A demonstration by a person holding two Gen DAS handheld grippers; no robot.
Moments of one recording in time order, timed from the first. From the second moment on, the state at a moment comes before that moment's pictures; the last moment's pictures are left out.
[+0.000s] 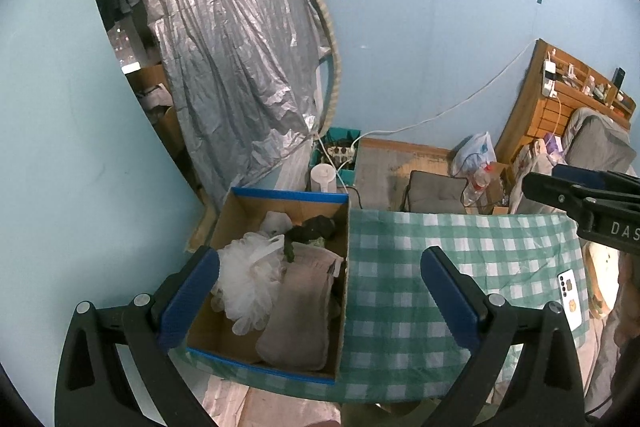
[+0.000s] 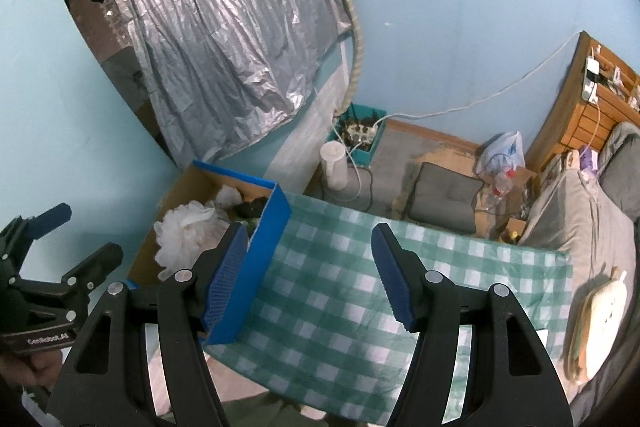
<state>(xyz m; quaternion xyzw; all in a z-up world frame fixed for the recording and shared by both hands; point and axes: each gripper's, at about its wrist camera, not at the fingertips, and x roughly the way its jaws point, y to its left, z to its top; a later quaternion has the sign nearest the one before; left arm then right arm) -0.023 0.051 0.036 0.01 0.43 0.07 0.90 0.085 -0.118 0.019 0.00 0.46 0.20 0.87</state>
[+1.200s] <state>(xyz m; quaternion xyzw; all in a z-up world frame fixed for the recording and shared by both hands) -0.014 0.043 0.027 0.01 0.46 0.08 0.89 0.084 -0.121 0.015 0.00 0.46 0.20 0.86</state>
